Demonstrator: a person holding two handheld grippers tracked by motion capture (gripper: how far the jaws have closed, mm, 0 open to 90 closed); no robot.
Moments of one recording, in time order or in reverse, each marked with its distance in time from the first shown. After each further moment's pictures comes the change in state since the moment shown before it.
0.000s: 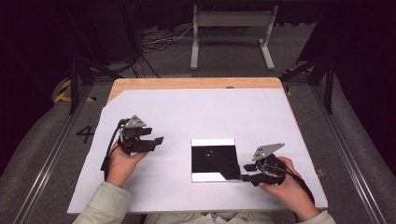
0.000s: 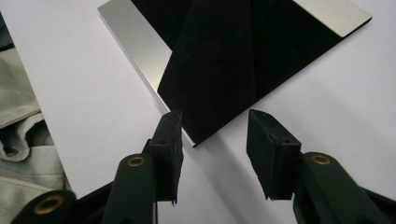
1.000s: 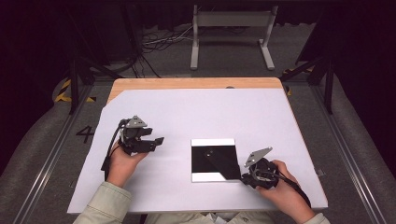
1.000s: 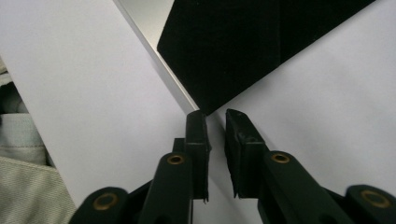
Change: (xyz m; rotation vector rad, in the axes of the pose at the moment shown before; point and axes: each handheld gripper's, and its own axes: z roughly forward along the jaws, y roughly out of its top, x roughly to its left) left arm 0.001 0.000 0.002 0.009 0.003 0.005; right arm 0.012 0.002 0.014 0.163 -0.045 -0.047
